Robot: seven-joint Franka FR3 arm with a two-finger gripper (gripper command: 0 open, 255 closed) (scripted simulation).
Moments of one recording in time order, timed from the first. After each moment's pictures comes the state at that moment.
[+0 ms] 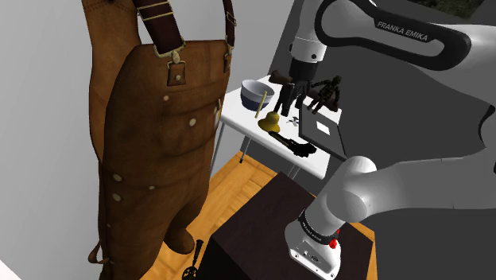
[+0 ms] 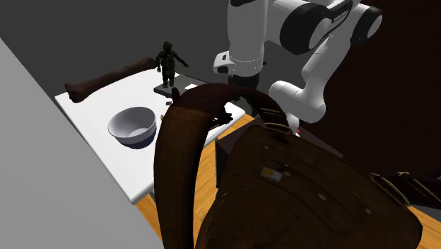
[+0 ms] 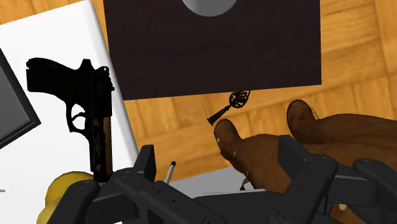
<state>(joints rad) 0.01 -0.75 -0.04 -2.36 -0.08 1.44 0.00</state>
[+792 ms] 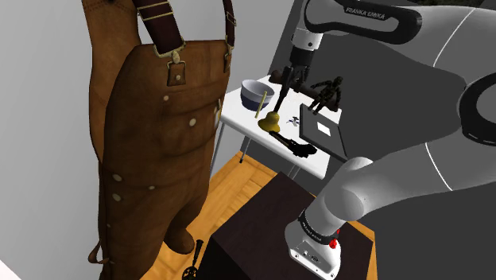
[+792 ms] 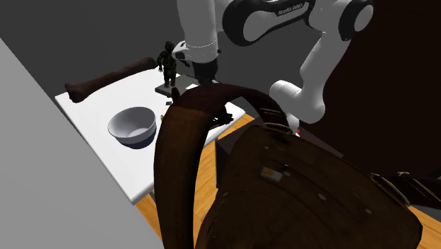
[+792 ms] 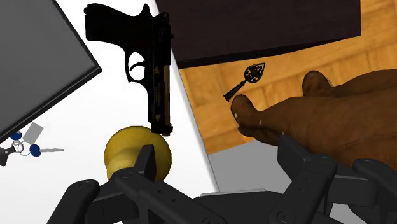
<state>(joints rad) -0.05 -0.51 -0.22 -2.16 -0.17 1.55 -0.15</state>
